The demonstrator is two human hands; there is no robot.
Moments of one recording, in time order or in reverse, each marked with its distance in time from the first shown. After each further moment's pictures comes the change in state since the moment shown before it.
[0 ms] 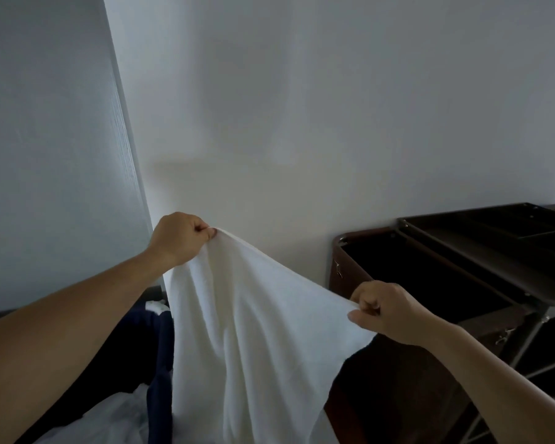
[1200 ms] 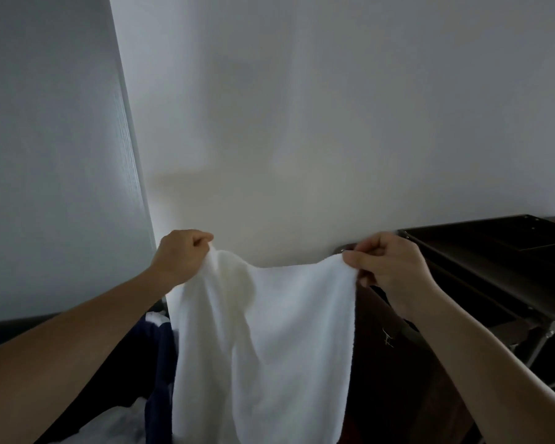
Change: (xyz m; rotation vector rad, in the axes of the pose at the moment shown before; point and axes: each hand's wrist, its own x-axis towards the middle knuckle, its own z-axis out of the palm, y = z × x) left_hand -0.022 0.015 -0.006 -0.152 -0.008 -0.063; right_hand 0.033 -0.063 -0.047 0.860 0.440 0.309
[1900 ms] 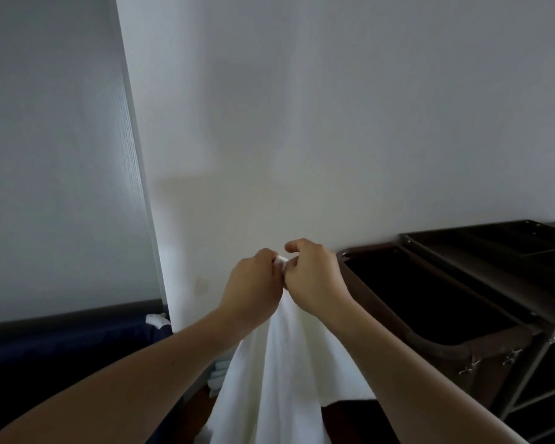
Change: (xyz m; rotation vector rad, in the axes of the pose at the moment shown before) left_hand -0.061 0.083 0.055 0.027 -0.050 0.165; right_hand -0.025 -0.025 0.104 -0.520 -0.154 -0.115
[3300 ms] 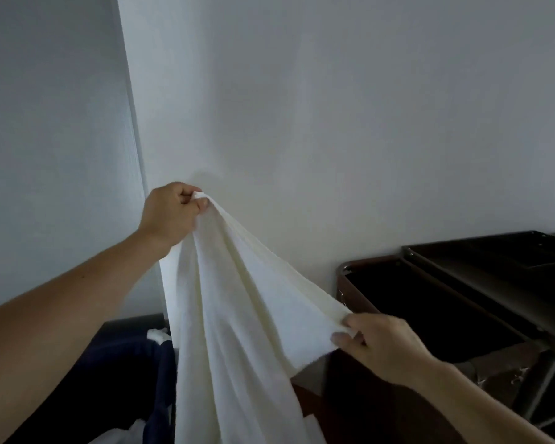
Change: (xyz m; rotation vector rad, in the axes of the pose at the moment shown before) left_hand 0.094 -0.060 -0.114 -0.319 0.344 -0.117; right_hand -0.028 0.120 -0.055 -0.558 -0.243 -0.218
